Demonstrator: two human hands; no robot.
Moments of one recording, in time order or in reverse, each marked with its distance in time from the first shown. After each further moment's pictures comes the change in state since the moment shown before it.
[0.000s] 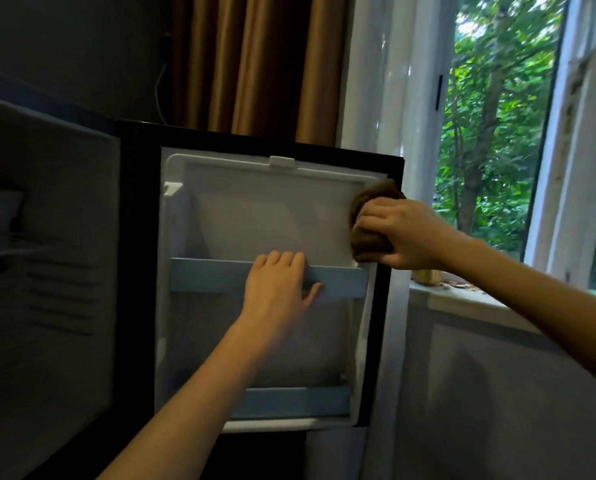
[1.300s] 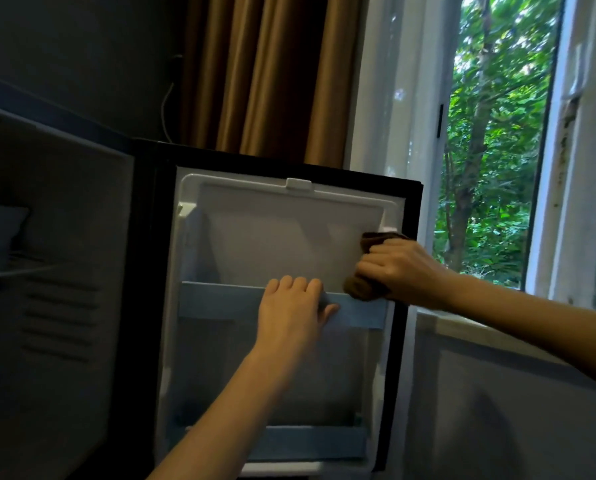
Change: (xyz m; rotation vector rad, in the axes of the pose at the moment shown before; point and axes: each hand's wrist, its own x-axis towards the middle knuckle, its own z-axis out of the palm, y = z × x) left_hand 0.006 -0.007 0.014 0.000 0.235 0.046; right_hand 0.015 -0.027 0.014 -0.101 0.236 -0.208
